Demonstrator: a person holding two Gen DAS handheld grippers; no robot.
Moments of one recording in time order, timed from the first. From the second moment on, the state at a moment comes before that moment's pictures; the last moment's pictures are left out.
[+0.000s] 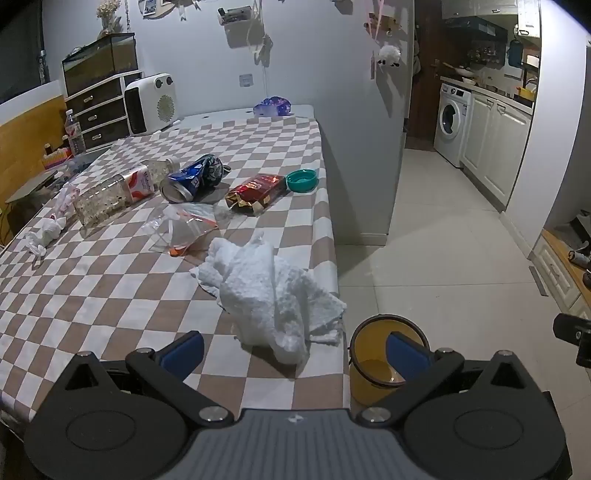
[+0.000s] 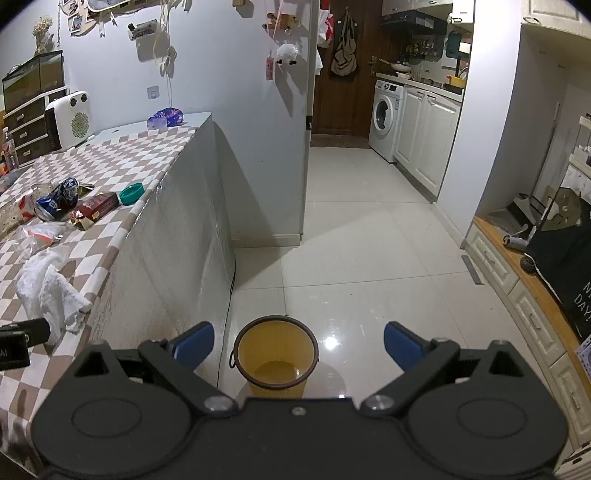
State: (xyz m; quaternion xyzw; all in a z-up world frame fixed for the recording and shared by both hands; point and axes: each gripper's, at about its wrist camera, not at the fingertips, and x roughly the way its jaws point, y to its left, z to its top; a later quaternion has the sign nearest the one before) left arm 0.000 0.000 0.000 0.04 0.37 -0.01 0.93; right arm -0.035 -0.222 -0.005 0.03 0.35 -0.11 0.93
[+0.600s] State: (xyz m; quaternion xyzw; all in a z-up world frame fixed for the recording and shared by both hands) left arm 0.000 0.000 0.000 0.04 0.37 -0.02 0.93; right arm -0.037 -0.222 -0.005 0.03 0.35 -0.11 0.93
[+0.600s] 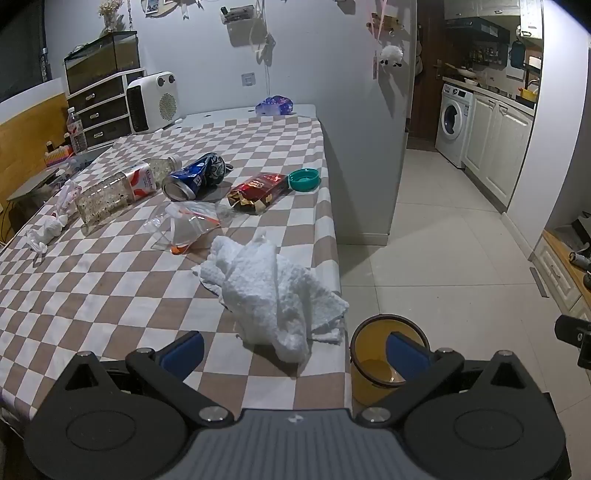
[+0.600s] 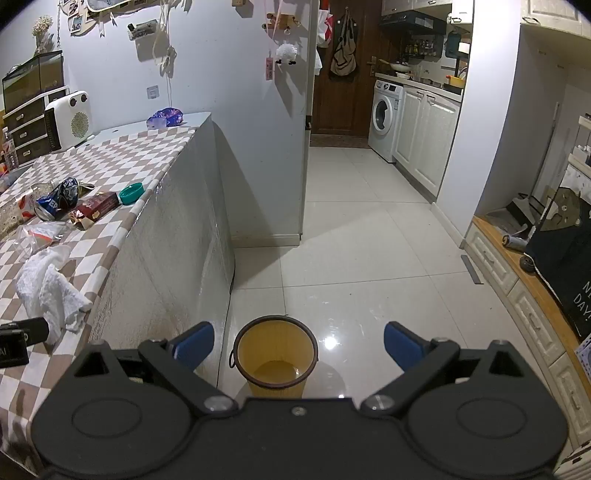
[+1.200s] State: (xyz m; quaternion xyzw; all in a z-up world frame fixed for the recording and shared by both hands) left arm 0.000 0.000 0.000 0.04 0.37 -0.02 0.93; right arm -0.039 -0.222 -0.002 0.03 0.35 -0.11 0.93
